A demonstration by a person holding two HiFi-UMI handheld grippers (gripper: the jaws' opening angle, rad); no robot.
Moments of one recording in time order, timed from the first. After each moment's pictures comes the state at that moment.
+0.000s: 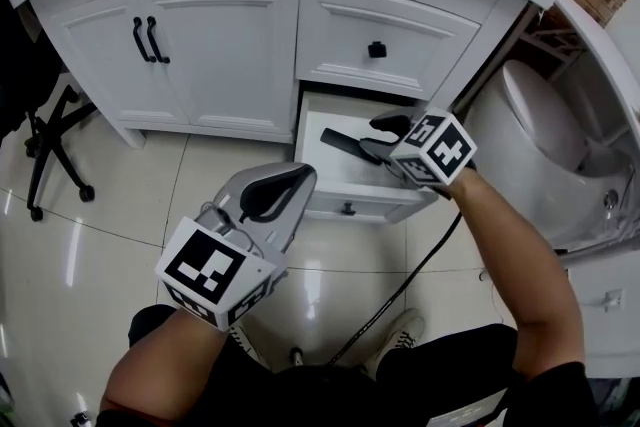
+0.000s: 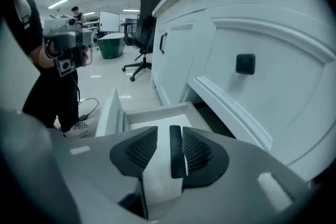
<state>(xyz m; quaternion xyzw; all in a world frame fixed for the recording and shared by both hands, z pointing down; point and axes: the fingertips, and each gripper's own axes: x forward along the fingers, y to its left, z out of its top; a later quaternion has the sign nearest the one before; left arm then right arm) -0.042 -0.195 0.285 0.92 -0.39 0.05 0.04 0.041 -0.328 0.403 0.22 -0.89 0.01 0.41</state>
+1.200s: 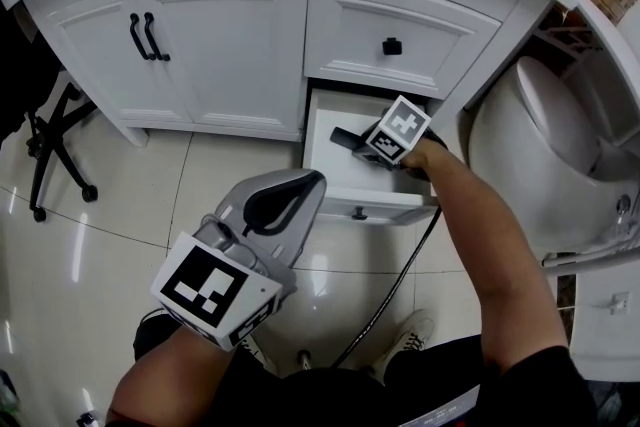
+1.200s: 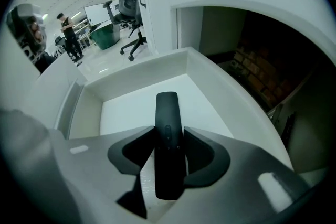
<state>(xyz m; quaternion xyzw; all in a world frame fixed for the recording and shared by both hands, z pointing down) -0.047 -0.200 0.286 0.92 -0.39 0.04 0.07 0.038 -0.378 0.543 0.16 -0.83 0.14 0.52</state>
